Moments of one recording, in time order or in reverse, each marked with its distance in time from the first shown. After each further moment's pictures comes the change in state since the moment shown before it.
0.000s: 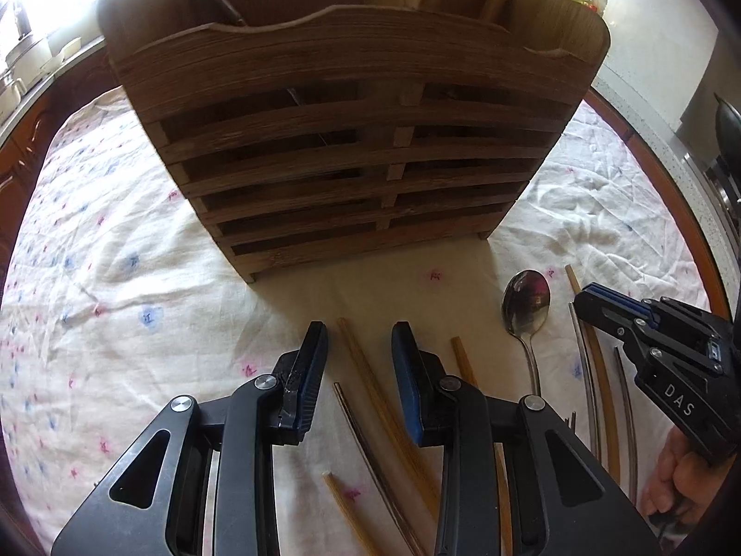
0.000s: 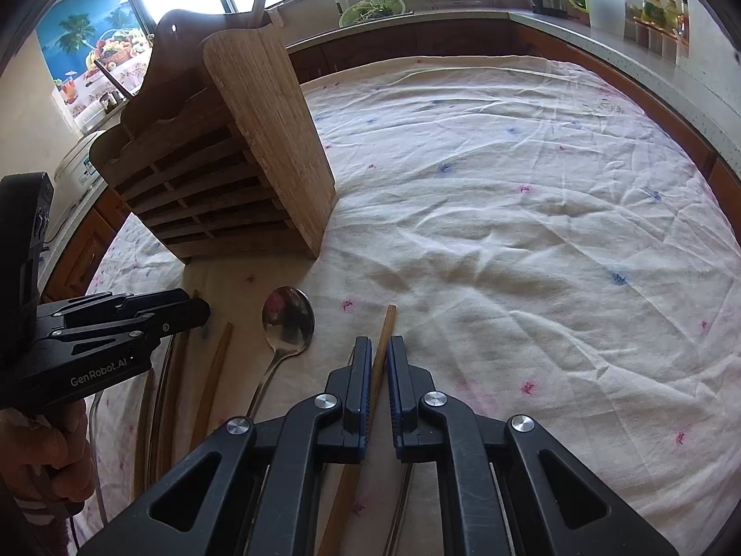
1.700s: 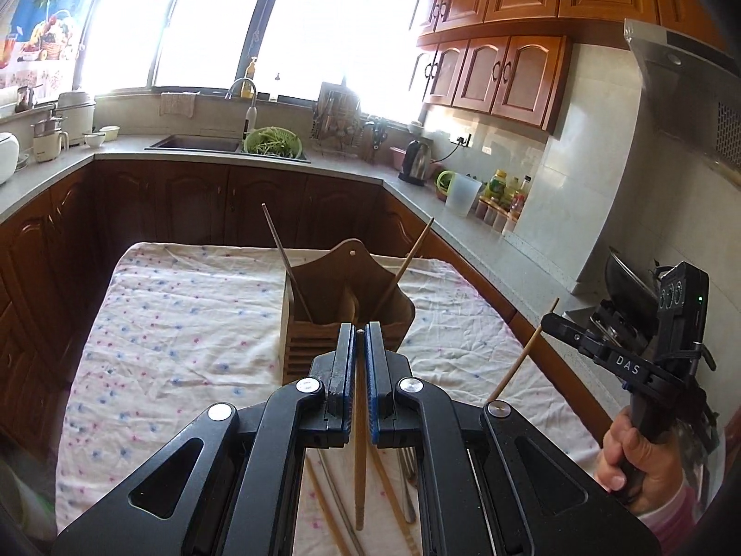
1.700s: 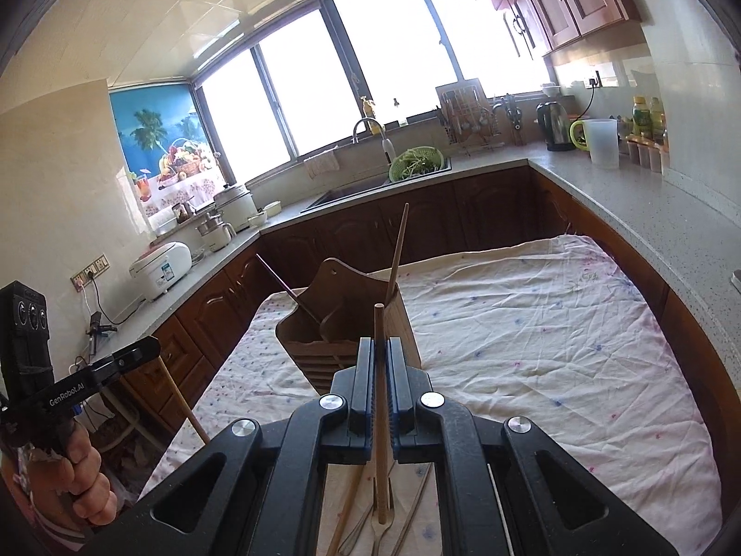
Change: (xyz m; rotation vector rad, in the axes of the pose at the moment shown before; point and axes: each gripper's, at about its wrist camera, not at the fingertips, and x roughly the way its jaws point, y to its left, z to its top) left arm -0.248 0.039 -0.049 -0.136 -0.572 -0.175; right arm -0.194 0.035 0.018 -0.008 -0.444 0.147
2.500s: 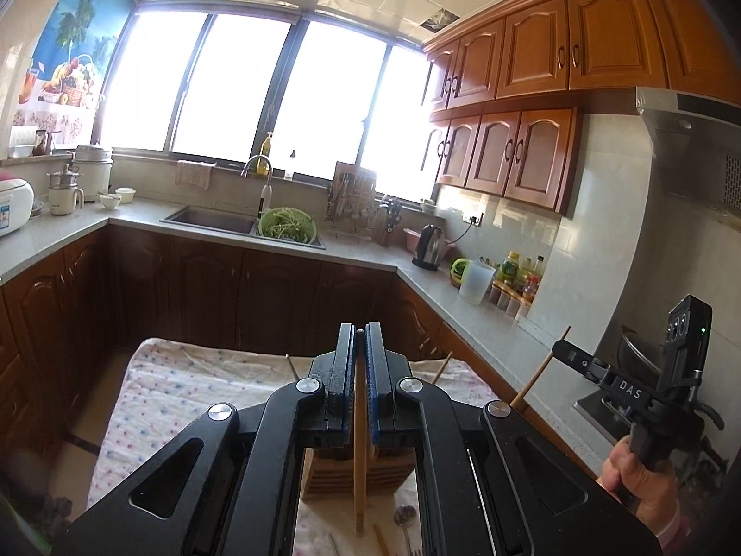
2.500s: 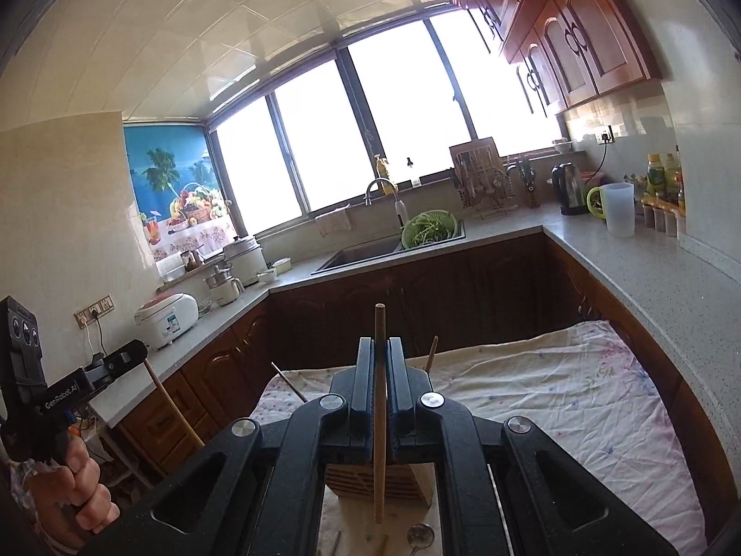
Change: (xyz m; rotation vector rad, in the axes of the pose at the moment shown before) left arm -0.005 0.019 0.091 -0.011 -0.244 0.039; right arm 0.013 0.017 0.084 -0.029 -0.181 0.023
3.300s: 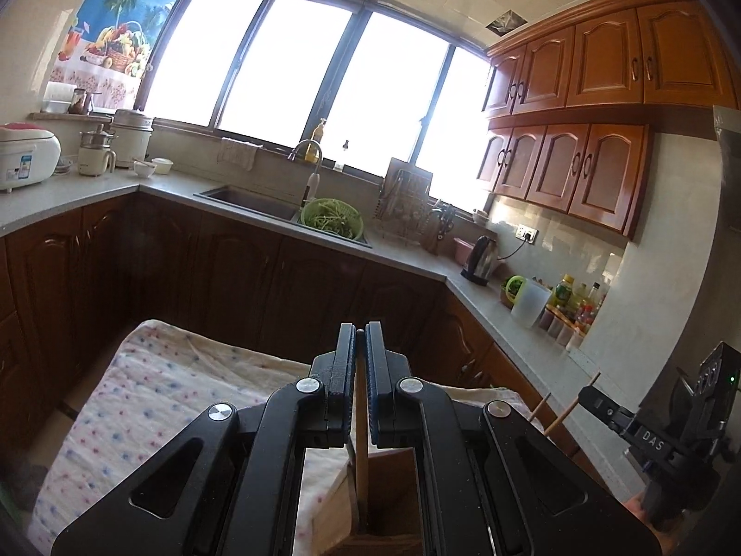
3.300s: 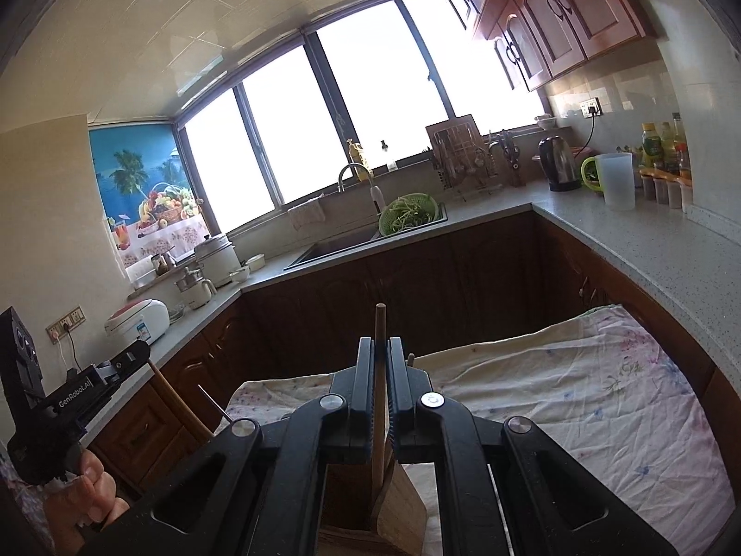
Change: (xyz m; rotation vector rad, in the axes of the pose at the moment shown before) left arm 0.116 0.049 -0.041 -0.123 -0.001 0.130; right arm 0.102 -0.033 -0.026 0.062 0.048 -0.054
